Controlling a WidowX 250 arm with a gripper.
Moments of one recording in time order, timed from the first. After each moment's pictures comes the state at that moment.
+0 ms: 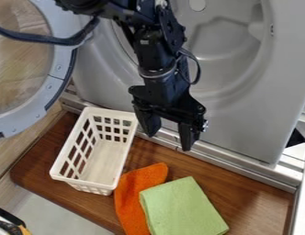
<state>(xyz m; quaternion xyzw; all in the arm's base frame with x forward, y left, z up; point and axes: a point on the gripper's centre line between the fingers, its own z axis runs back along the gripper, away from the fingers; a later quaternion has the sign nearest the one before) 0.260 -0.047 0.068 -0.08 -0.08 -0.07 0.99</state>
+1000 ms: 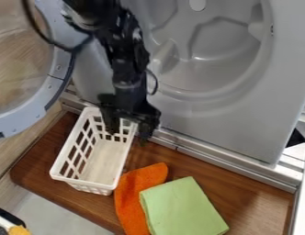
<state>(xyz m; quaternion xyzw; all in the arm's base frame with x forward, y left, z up) 0.293 0.042 -0.012 0.01 -0.02 0.03 1.00</state>
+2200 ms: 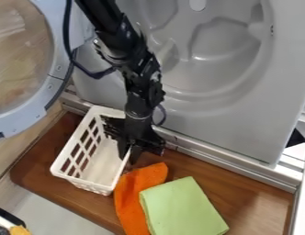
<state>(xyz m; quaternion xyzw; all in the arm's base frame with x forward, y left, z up) 0.281 0.031 -0.053 0.06 0.01 0.04 1.00</state>
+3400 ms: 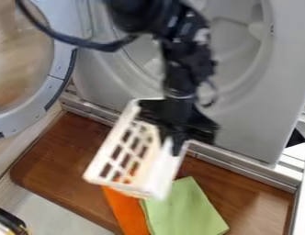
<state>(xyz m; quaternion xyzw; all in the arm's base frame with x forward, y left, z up) 0.264 -0.070 0.043 0.02 -0.05 0.00 1.00</state>
